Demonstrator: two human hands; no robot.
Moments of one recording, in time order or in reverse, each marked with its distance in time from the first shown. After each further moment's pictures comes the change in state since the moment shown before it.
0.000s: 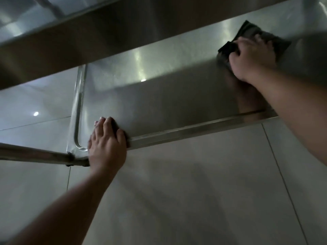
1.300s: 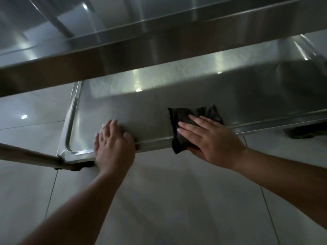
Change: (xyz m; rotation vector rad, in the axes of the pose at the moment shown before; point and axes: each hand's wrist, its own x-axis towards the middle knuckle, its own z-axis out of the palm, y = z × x) left_hand -0.019 0.059 0.004 -0.044 0.051 -0.029; right_hand -0.175 0.004 0.032 -0.165 0.091 -1.028
